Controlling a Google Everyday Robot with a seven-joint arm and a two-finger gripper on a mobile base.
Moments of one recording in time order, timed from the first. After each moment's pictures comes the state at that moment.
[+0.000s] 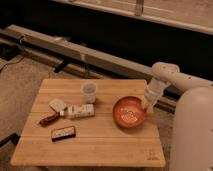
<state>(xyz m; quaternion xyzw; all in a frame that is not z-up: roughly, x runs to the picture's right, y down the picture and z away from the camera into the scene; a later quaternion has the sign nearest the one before) 0.237 0.124 0.843 -0.39 0.19 0.61 0.67</state>
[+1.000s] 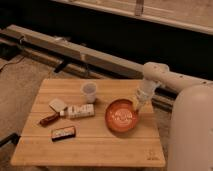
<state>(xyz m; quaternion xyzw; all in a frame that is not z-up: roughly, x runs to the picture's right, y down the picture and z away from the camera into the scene) 0.184 0.126 0.836 -0.42 0.16 0.55 0.70</state>
